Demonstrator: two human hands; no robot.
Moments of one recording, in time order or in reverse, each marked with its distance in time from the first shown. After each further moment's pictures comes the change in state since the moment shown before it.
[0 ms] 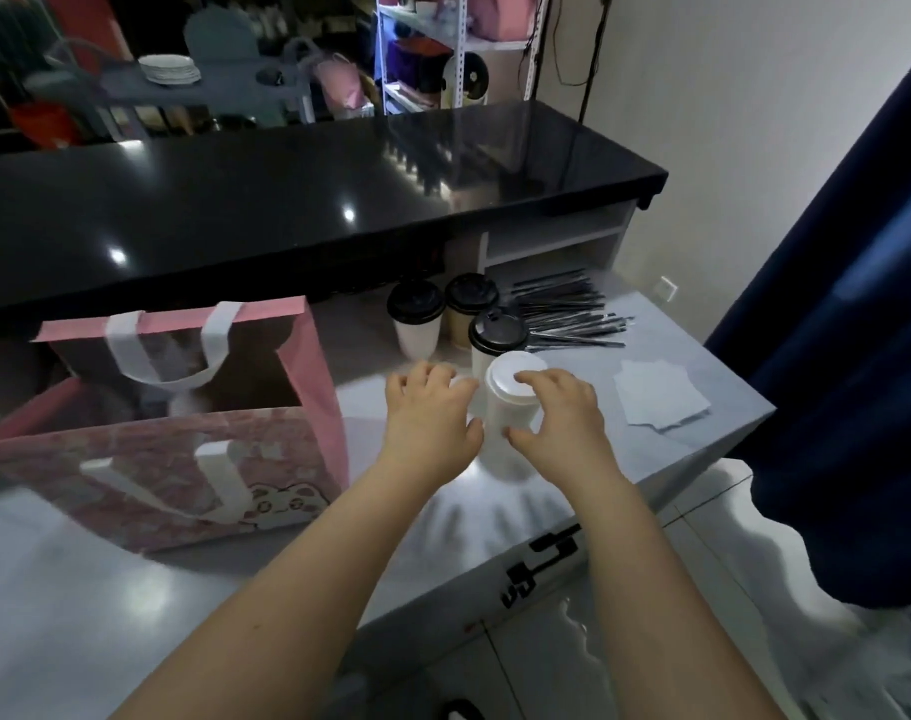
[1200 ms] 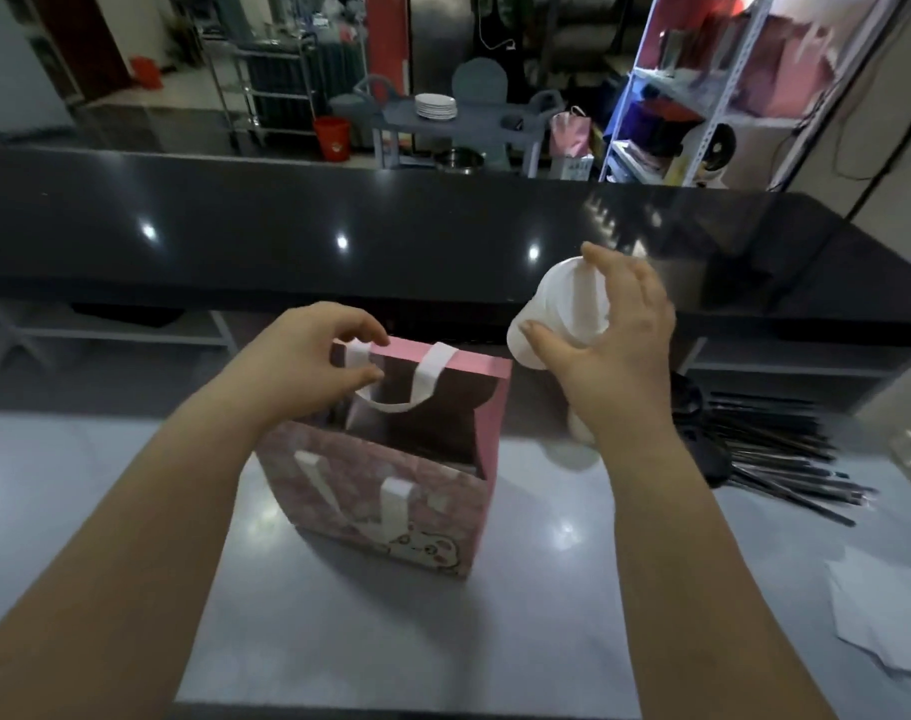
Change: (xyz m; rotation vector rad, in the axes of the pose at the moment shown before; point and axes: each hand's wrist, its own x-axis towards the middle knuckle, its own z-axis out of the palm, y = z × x) left_hand -0.055 -0.210 -0.176 -0.262 0.117 -0.429; right_hand 0.091 -0.206 -0.026 0.538 0.190 -0.421
